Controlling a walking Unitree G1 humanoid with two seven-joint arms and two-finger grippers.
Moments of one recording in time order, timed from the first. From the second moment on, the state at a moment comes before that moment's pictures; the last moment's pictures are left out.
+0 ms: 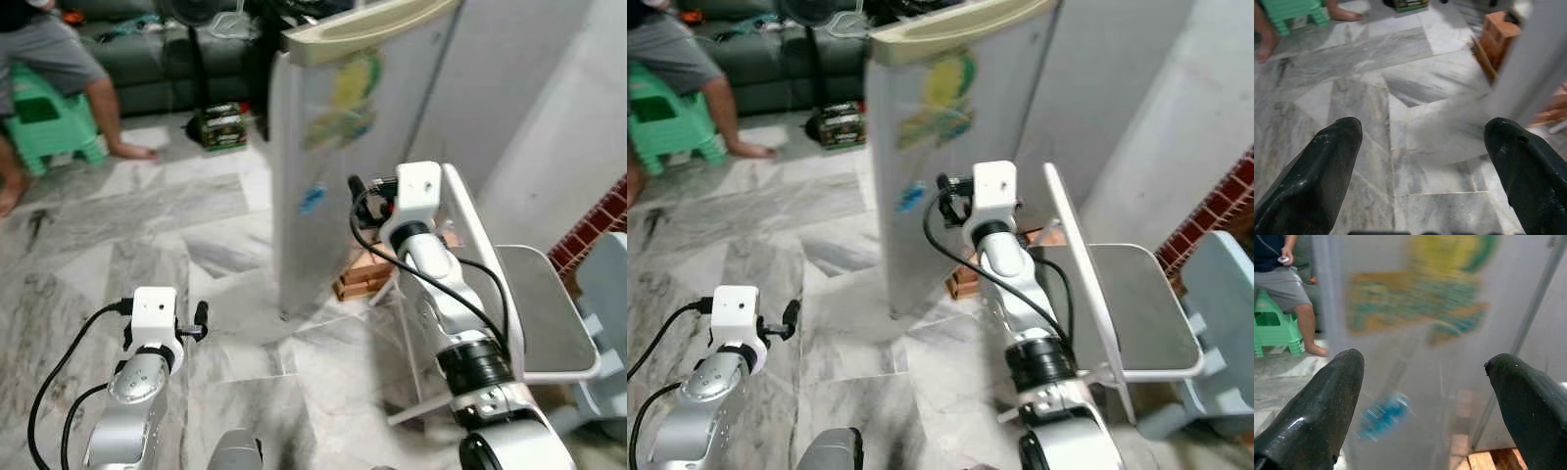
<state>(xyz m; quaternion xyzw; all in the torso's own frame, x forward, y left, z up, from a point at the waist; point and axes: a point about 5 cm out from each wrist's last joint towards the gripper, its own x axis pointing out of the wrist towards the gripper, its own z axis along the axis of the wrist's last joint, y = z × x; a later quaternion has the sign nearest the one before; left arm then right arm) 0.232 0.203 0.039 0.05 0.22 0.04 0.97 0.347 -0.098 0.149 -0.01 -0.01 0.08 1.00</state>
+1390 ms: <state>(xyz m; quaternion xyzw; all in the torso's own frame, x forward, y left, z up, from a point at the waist) 0.236 0.202 0.035 0.07 0.22 0.04 0.97 0.283 -0.076 0.108 0.04 0.16 0.49 0.85</state>
